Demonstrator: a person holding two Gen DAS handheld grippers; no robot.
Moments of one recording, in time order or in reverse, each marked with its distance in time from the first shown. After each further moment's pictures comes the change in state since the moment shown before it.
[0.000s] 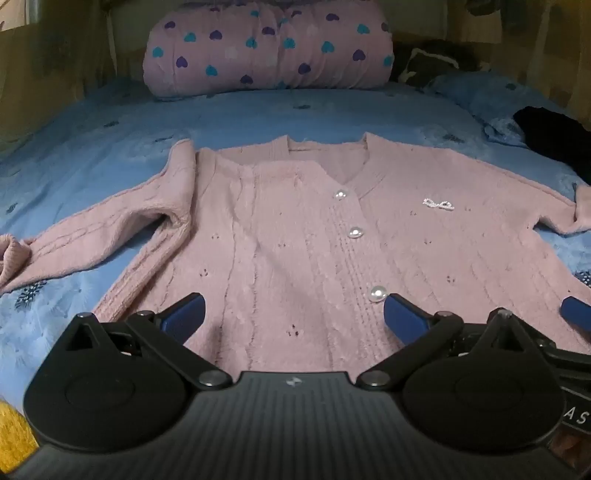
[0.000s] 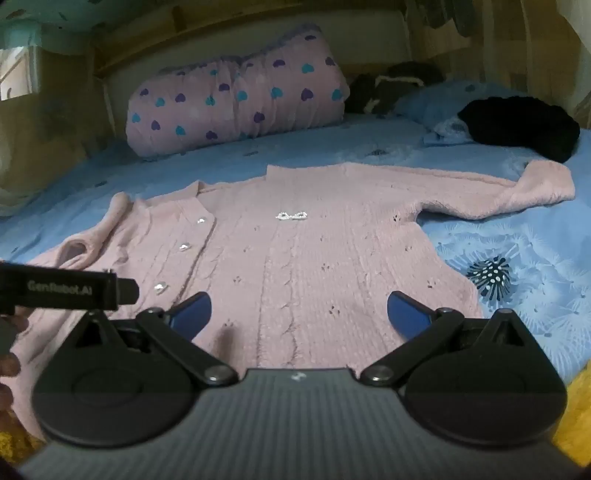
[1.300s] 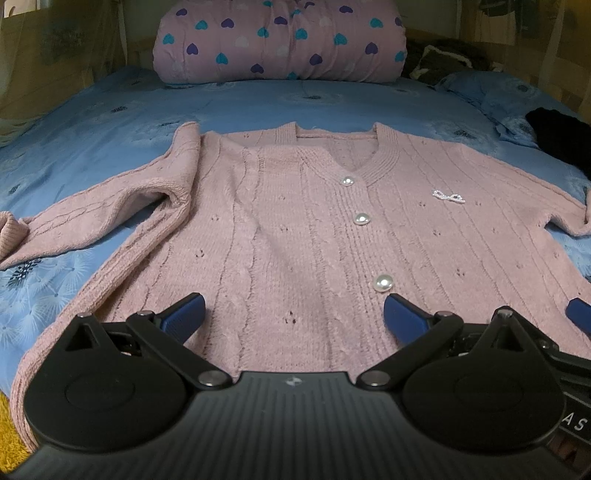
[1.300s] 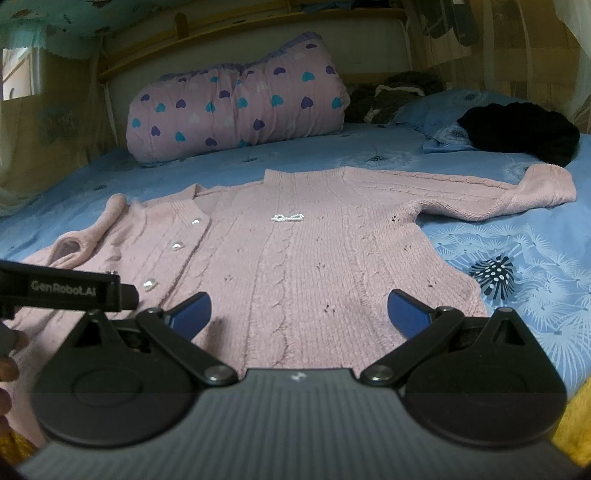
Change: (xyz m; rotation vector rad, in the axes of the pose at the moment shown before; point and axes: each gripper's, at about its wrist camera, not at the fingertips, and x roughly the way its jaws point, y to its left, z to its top) left arm 0.010 -0.004 -0.013 -0.017 -0.018 0.037; right arm 0.009 -0.004 -0.010 -0.013 -0.031 -0.001
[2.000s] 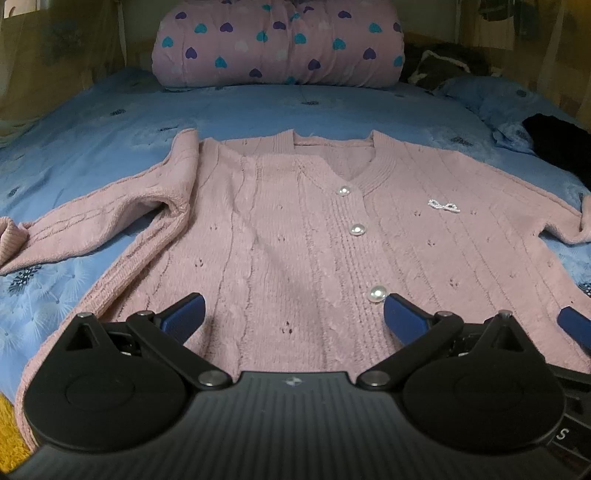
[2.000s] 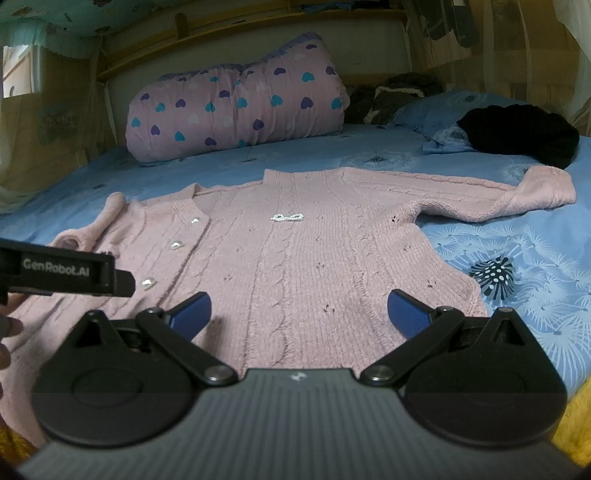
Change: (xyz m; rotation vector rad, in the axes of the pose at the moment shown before) left arm -0.006 -0.001 0.007 -0.007 -0.009 -0.011; right arm 0.000 0.001 0.000 -0.003 -0.001 -0.002
